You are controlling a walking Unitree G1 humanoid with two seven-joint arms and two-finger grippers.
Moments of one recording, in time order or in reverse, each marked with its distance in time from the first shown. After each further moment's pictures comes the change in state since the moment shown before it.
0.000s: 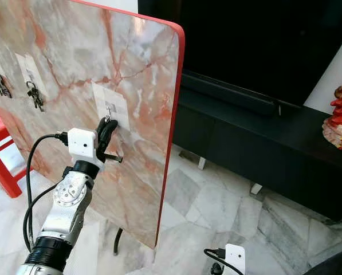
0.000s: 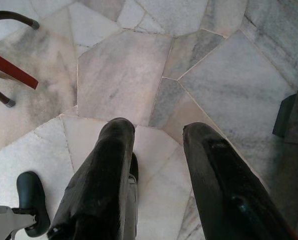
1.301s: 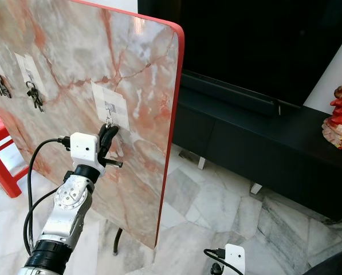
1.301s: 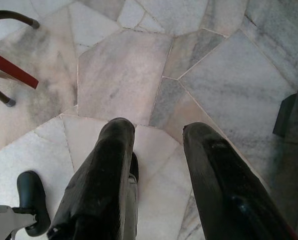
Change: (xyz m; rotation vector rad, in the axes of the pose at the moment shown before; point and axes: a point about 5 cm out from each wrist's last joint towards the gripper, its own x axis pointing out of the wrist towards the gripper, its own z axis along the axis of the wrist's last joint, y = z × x) left arm -0.005 -0.002 -0.009 0.027 0.067 -0.002; right arm 0.000 0.000 0.000 -0.001 0.001 0.003
